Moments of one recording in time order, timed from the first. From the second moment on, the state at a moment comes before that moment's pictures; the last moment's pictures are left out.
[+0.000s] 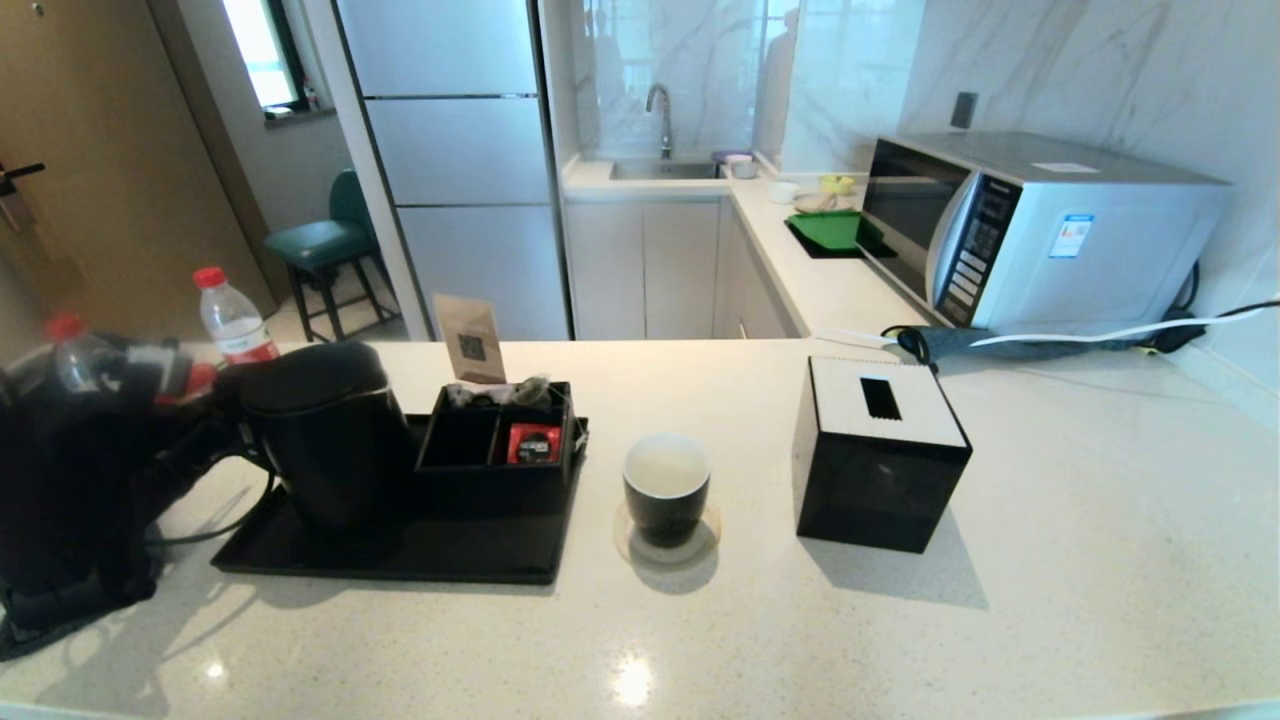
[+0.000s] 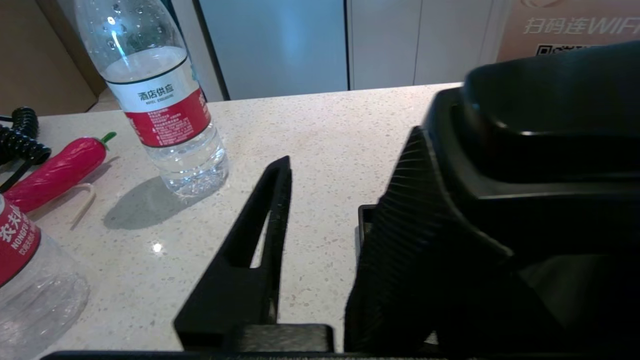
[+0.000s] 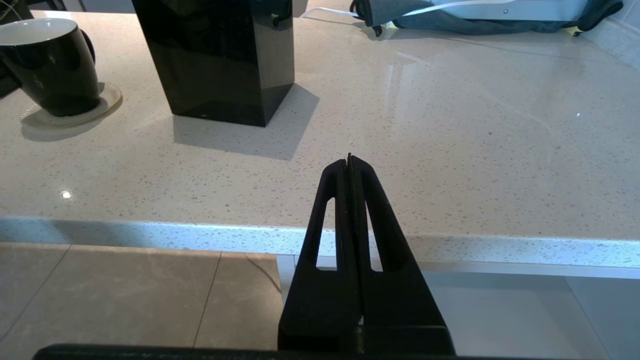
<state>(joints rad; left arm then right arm) 0.44 2.27 -0.77 -1.52 -0.41 0.04 0.01 0.00 0.00 0.00 0.02 -0.02</state>
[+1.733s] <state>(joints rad) 0.48 2.00 -0.59 -1.52 -0.40 0.01 0.01 0.00 0.00 0.00 0.01 -0.02</state>
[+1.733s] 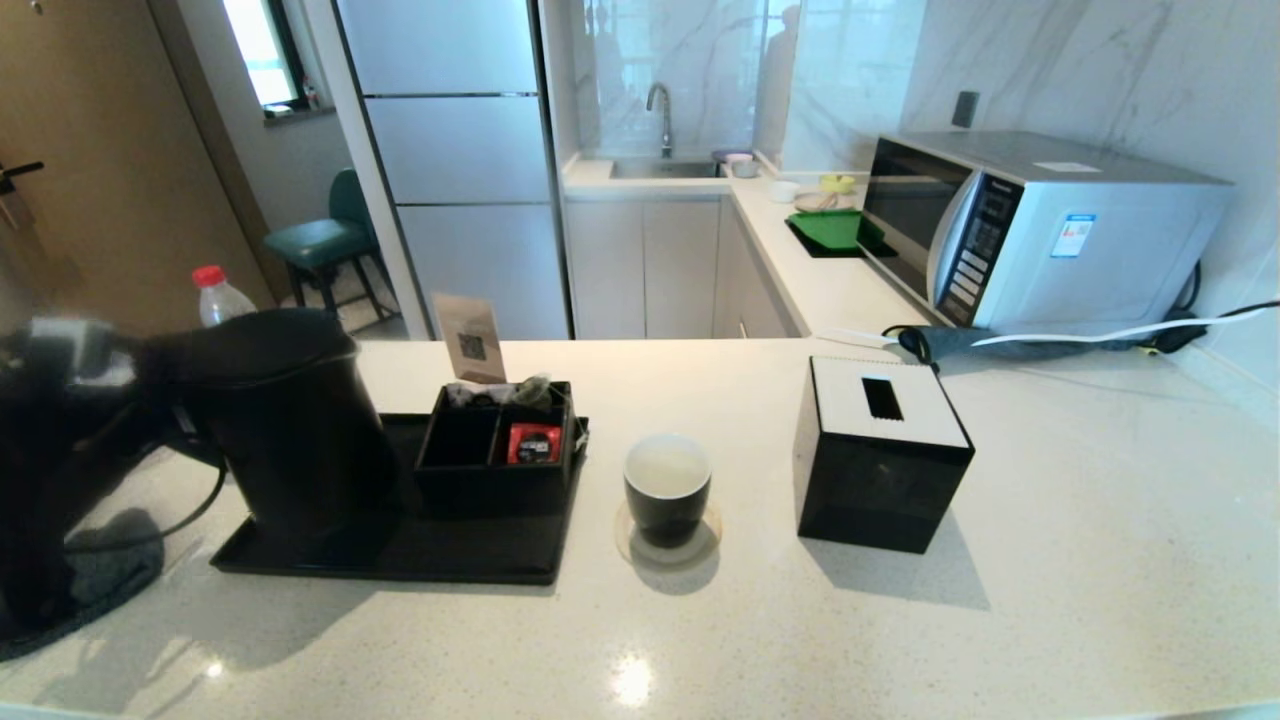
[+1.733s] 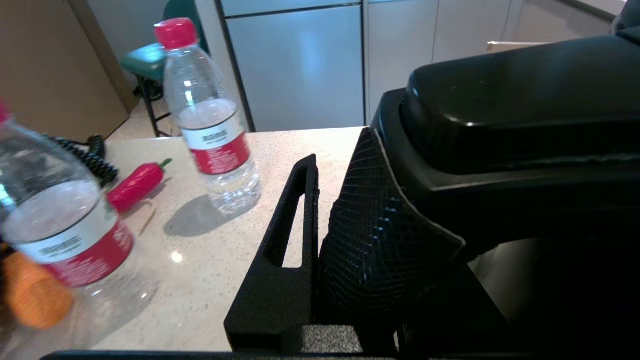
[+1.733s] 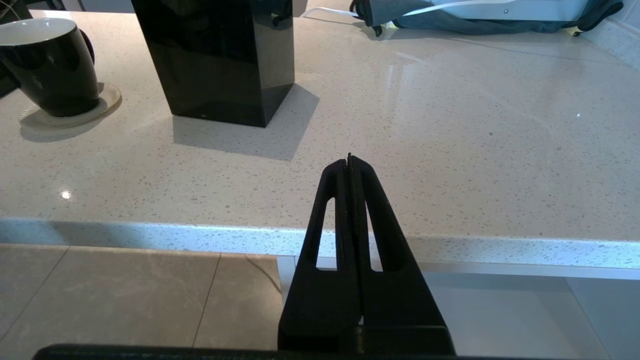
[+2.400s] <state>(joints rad) 0.48 1.79 -0.36 -1.52 -0.41 0.01 0.01 0.00 0.00 0.00 0.01 -0.02</state>
